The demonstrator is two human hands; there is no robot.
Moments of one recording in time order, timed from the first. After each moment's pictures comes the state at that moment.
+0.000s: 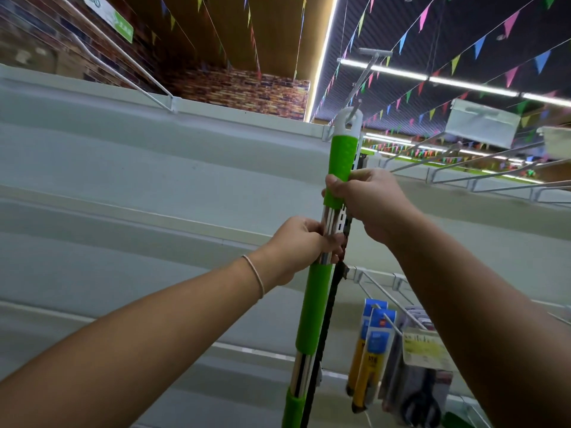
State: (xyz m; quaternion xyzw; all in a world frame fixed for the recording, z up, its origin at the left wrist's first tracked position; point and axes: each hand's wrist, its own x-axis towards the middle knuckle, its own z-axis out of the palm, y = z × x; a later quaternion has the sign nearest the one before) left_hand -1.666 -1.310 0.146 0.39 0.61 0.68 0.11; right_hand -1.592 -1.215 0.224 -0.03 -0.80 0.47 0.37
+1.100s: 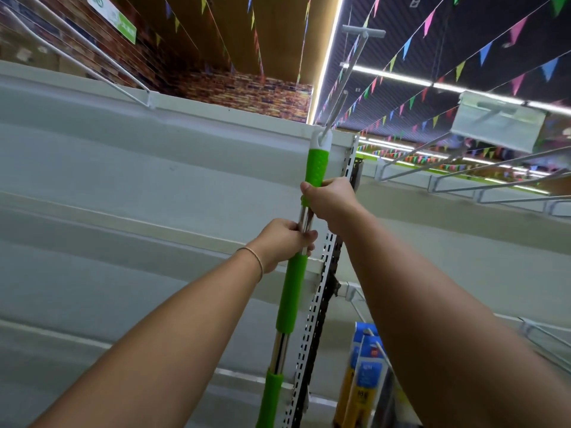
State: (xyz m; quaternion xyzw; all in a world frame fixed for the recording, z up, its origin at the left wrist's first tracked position) left_hand -1.751 -1.248 0.153 0.32 0.68 0.65 0.07; right_hand -1.703 -1.163 0.231 -0.13 -0.83 0.42 0.35
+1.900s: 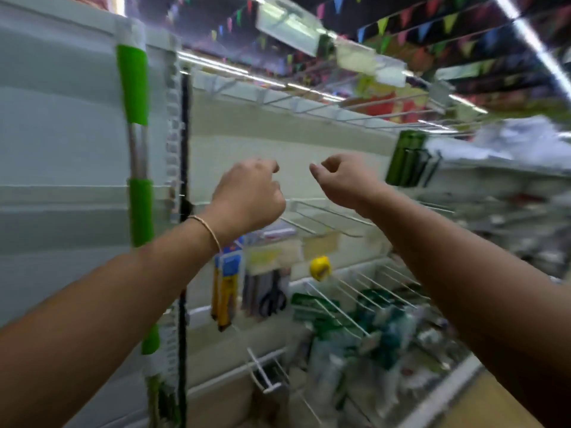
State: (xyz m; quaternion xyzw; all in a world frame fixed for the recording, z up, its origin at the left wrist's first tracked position) left_hand -1.583 -1.190 0.139 0.58 0.70 0.37 -0.22; right_hand -1.443 -1.091 0.169 -0.37 -0.83 0.08 0.40
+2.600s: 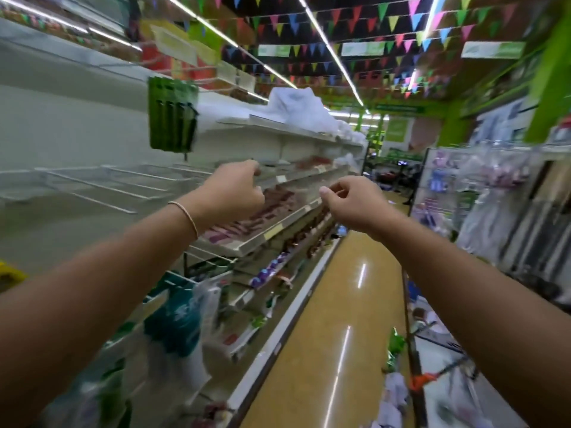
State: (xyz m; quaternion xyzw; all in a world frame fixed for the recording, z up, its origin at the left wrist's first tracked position) left_hand -1.190 -0.953 0.118 0.77 0.54 0.34 -0.02; right_hand -0.968 -0.967 0.117 -0.60 -0.71 0.00 0.37
